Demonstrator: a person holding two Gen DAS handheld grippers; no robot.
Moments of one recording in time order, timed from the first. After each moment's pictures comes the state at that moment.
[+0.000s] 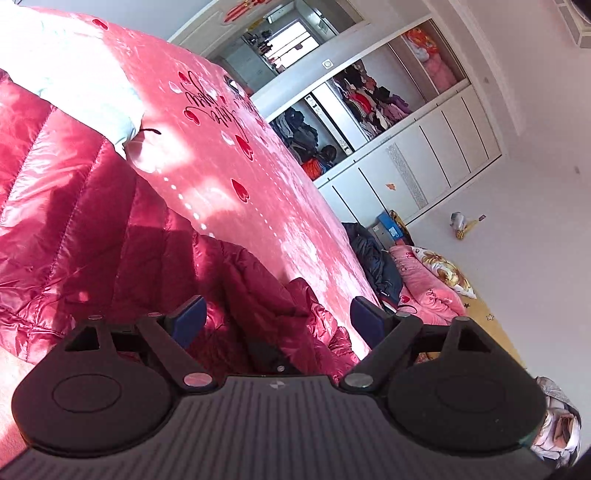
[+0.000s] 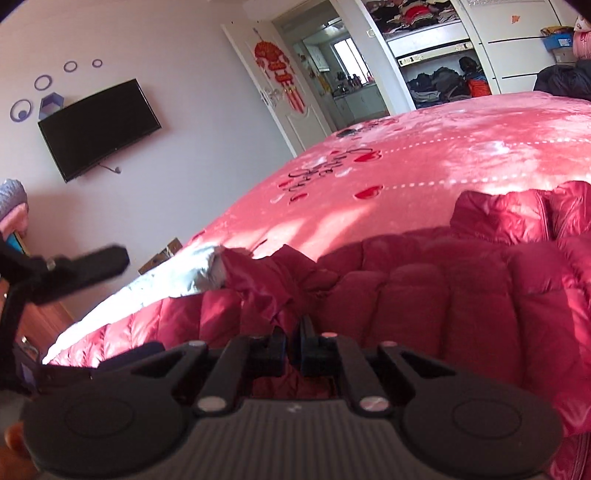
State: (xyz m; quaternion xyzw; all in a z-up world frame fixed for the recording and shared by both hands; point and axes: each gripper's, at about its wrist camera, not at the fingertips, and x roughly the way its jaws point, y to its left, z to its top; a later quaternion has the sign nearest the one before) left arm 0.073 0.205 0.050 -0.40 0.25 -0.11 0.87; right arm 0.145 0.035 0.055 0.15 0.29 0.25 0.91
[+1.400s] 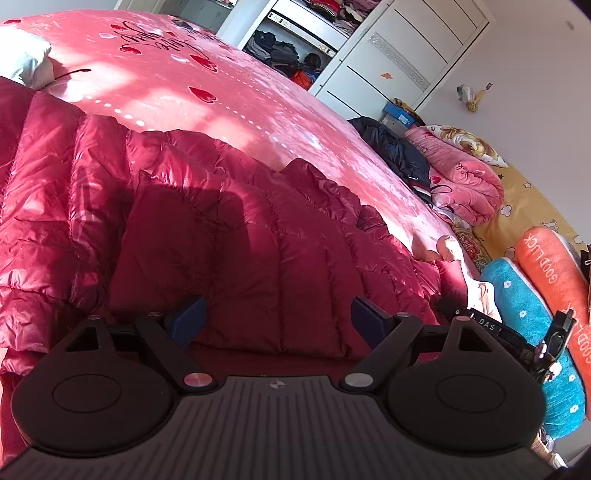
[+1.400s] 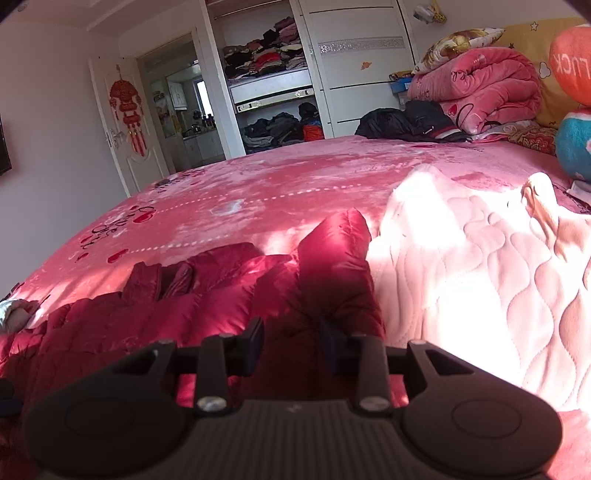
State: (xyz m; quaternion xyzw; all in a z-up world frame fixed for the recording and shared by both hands) left arm 0.140 0.135 0.011 -0.23 0.36 -0.15 0.89; right arm 0.143 -0.201 0.034 0.12 0.27 -0.02 0.96
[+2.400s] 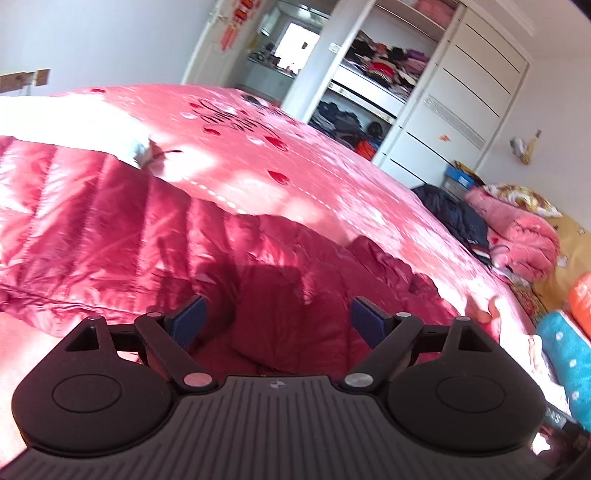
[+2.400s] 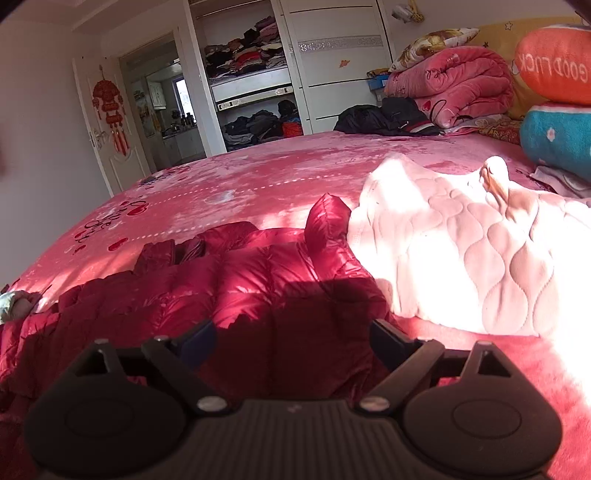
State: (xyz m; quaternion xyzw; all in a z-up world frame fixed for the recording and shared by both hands) left arm 0.066 0.165 0.056 -0.22 0.27 0.02 0.94; right arm 0.058 -0.175 0.055 0.14 0.26 -0.04 0.95
